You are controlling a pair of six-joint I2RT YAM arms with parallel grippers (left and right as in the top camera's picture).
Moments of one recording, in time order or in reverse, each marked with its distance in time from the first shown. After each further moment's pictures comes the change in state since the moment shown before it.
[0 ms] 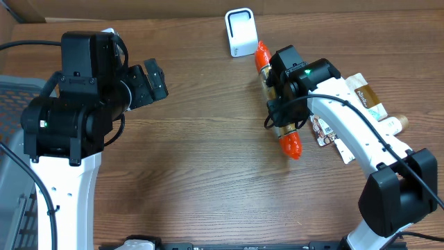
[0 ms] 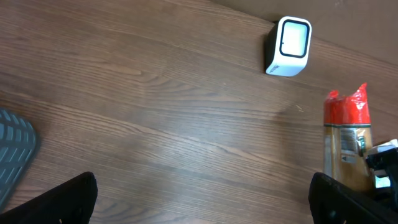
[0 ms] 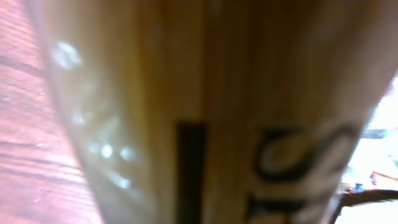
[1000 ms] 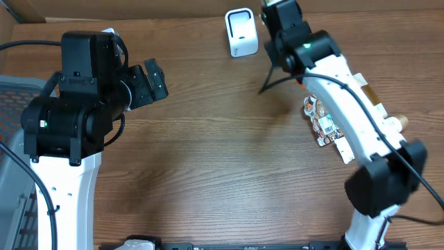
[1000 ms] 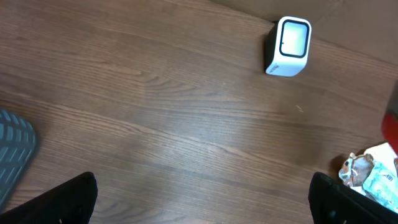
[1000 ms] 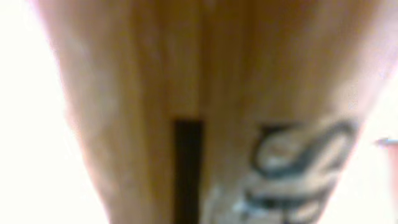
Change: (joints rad) left arm 0.000 0.000 0.000 0.000 0.000 0.000; right arm 0.000 0.157 0.362 0.392 0.517 -0.272
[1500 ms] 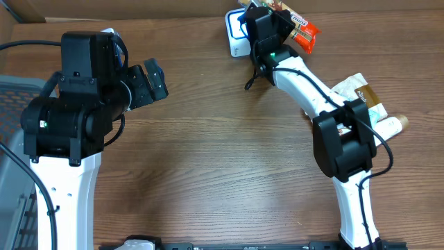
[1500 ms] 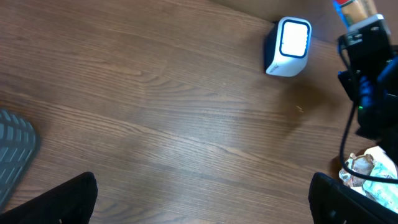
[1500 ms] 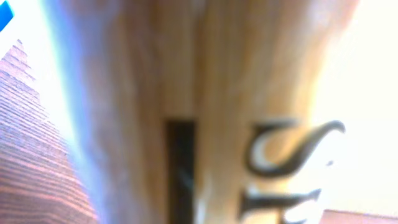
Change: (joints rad) left arm 0.000 0.000 0.000 0.000 0.000 0.000; right arm 0.001 0.346 0.000 0.665 0.325 -0.672
